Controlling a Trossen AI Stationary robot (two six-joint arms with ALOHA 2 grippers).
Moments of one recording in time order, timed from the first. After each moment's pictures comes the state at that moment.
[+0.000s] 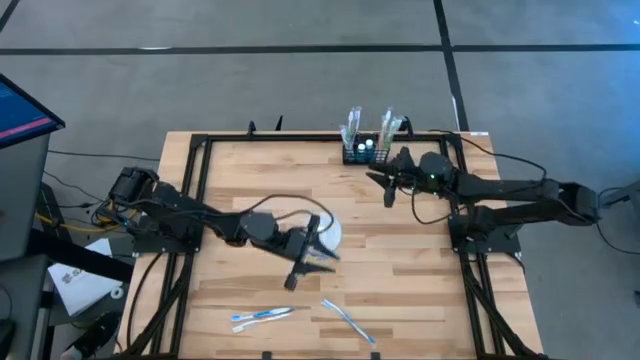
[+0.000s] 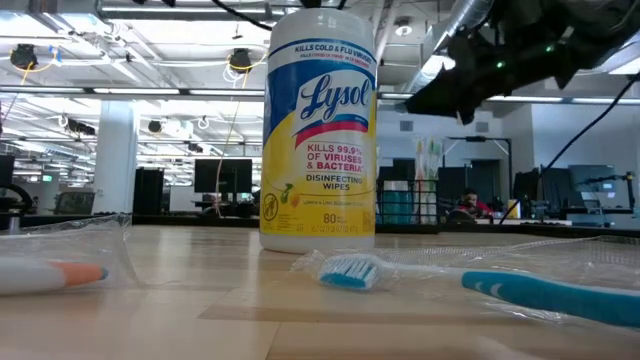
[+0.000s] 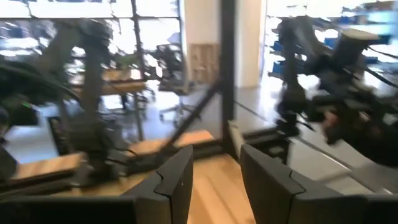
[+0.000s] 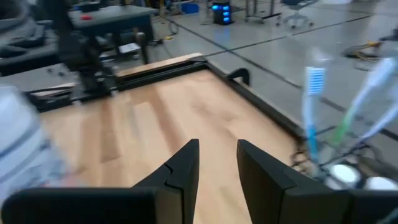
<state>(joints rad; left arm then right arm) -0.27 1.58 0.90 0.70 0.06 0.04 -0.34 1.03 0.46 0.34 0.03 0.11</state>
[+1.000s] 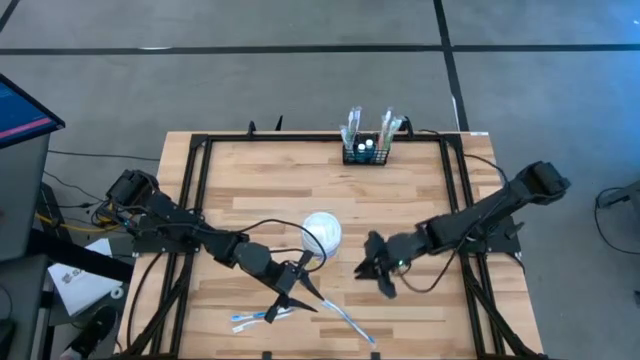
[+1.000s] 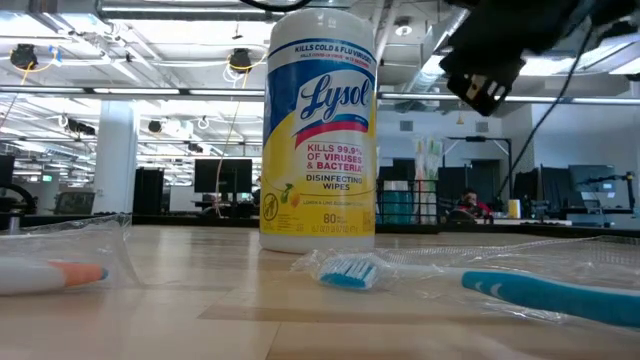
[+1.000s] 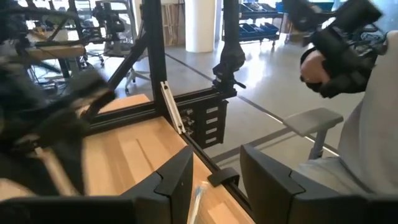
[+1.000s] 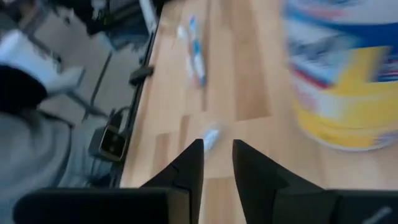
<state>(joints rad) -0.47 1.58 0.90 0.54 0.05 0.01 0.40 1.36 0.72 0.09 0.03 0.54</state>
